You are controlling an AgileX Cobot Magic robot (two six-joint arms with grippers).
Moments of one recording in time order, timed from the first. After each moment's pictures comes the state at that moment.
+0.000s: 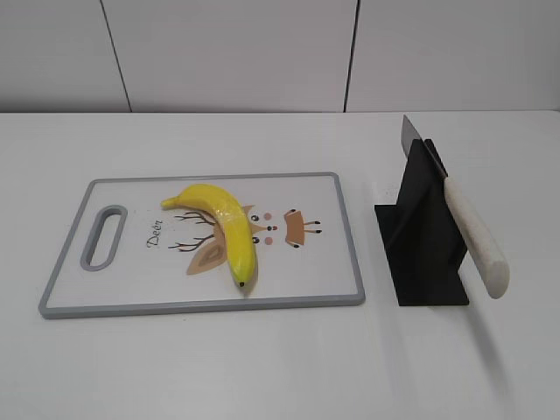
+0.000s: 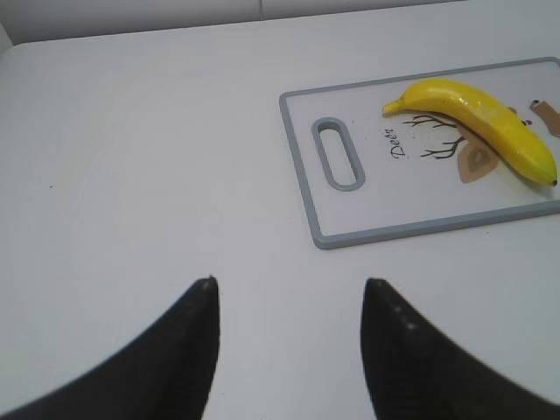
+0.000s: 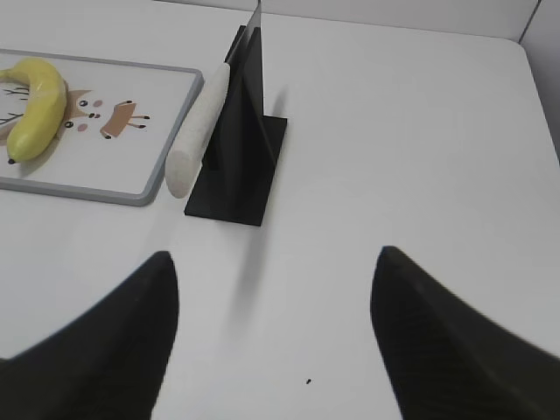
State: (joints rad) left arm -0.18 -0.01 -0.49 -0.04 1.09 0.14; right arm 0.17 -0.01 -0.51 0.11 1.04 -0.07
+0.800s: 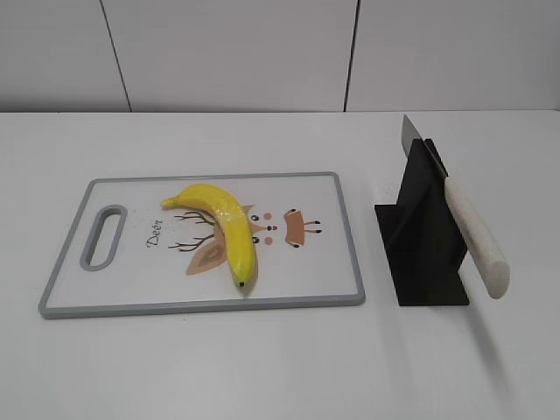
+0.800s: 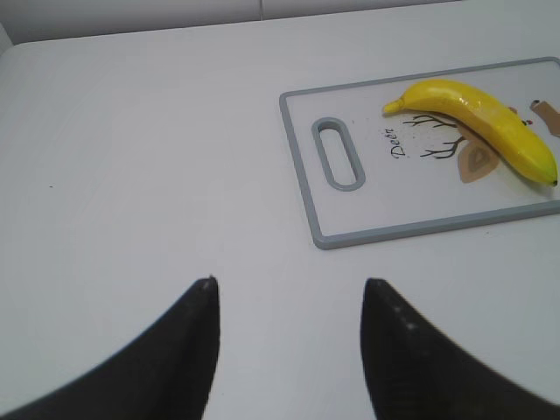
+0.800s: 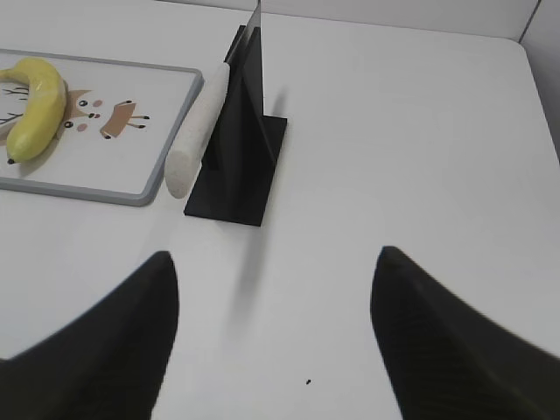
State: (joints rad) left arm -0.18 -0.01 -0.49 -0.04 1.09 0.14; right arm 0.17 -0.01 -0.51 0.11 1.04 -0.07
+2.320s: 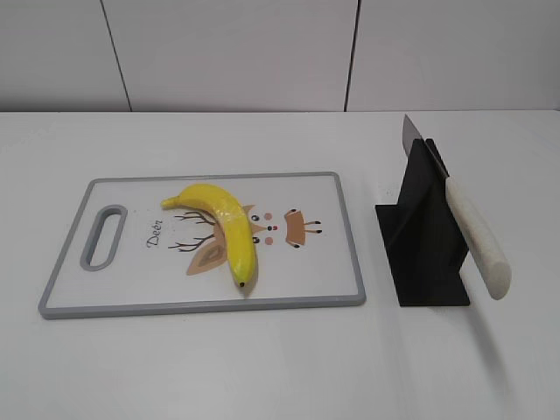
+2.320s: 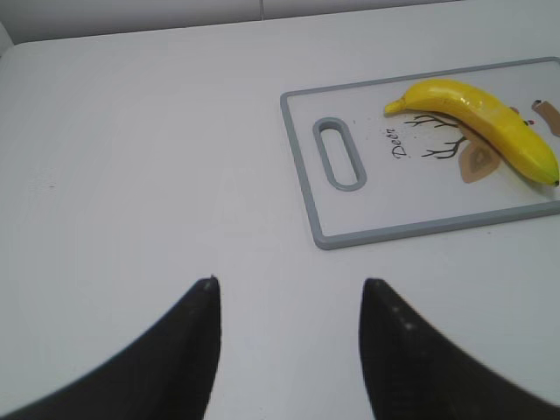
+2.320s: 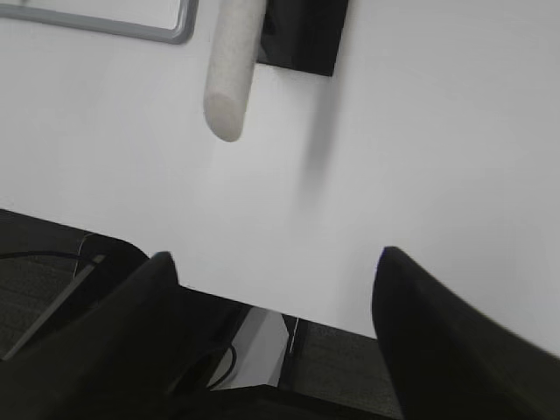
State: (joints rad) left arm -0.18 -0.01 -0.49 -0.04 1.09 0.14; right arm 0.31 0.88 -0.82 0.13 1.15 0.06
